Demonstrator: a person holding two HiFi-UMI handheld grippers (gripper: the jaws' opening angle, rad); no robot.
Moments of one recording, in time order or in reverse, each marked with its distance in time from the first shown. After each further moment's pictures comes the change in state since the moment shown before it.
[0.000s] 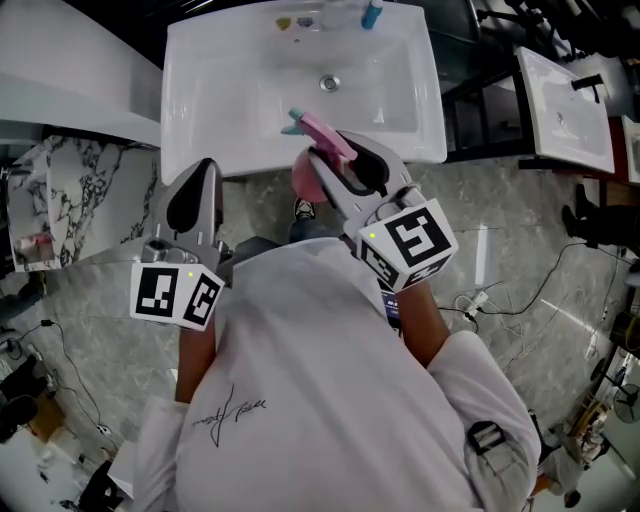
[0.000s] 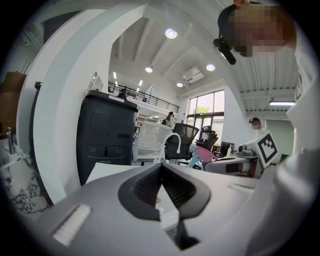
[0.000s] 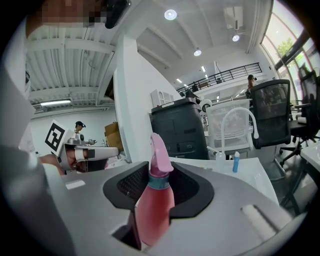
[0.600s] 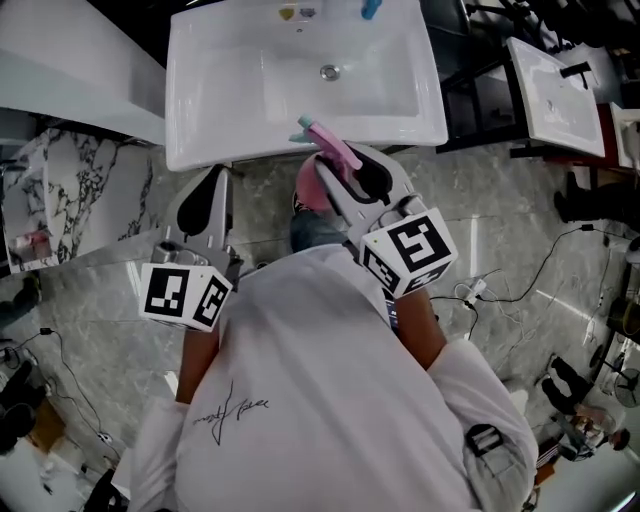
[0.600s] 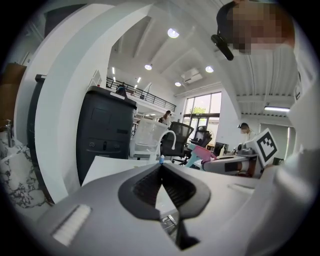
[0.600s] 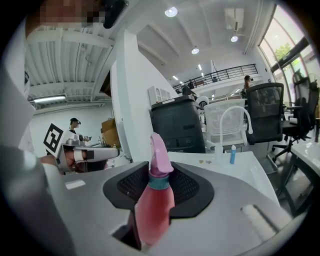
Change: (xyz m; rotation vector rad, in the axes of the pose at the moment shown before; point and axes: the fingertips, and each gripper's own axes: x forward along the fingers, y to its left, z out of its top) left arm -0.048 0.001 -0.021 -0.025 0.023 -0.068; right arm -0.021 0.050 -0.020 0.008 0.038 -0.070
